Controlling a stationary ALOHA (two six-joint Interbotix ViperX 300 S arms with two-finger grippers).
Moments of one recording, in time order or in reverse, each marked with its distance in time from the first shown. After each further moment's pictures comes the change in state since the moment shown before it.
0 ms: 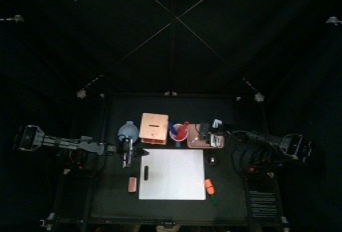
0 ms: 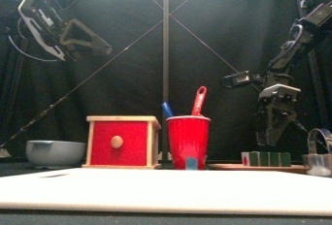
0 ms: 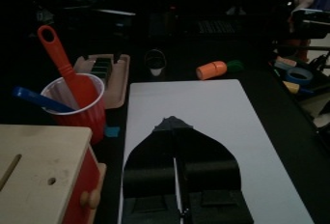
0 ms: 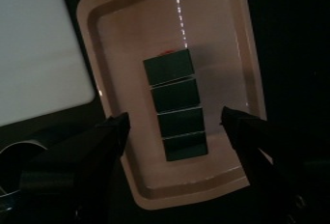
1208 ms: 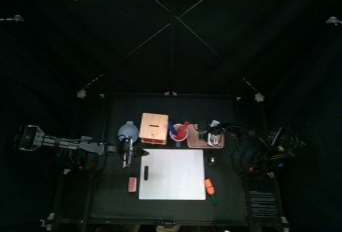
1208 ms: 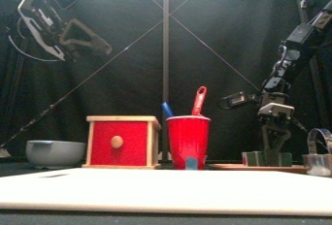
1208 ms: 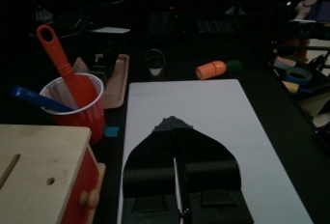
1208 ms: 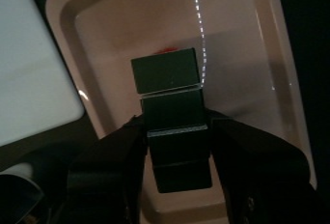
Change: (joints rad) left arm -0.009 0.000 0.000 -0.002 0.002 -0.002; right arm -0.038 0.155 0.000 0.170 -0.060 -0.075
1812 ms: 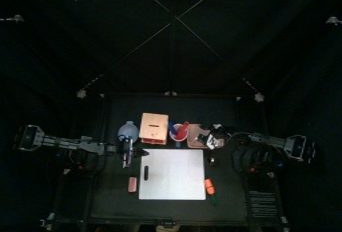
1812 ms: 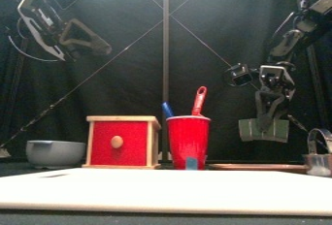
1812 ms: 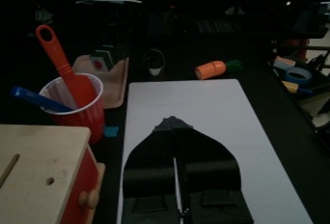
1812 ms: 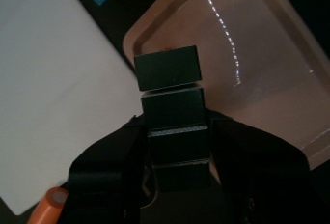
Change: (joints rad) left arm -0.002 0.000 0.000 0.000 -0.002 0.000; right arm 0.189 -0.235 -0.012 -0.124 0.114 0.637
